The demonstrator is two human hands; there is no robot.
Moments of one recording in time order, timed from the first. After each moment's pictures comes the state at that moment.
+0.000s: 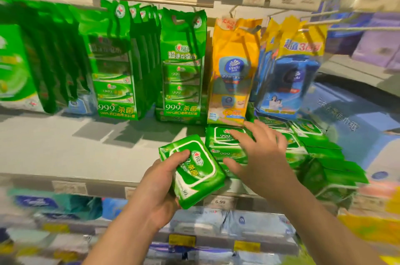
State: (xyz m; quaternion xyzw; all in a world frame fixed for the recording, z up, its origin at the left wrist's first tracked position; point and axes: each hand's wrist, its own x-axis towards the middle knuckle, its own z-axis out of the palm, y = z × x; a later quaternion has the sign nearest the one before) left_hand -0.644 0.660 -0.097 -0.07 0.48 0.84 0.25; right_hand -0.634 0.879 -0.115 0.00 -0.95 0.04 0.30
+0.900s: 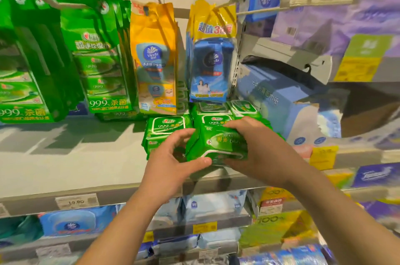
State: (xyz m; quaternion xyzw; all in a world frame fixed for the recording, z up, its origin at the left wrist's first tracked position) left_hand -0.639 0.771 -0.129 0.25 0.74 0.62 0.03; right_hand -0.546 0.971 -0.066 0.00 -0.98 0.13 0.15
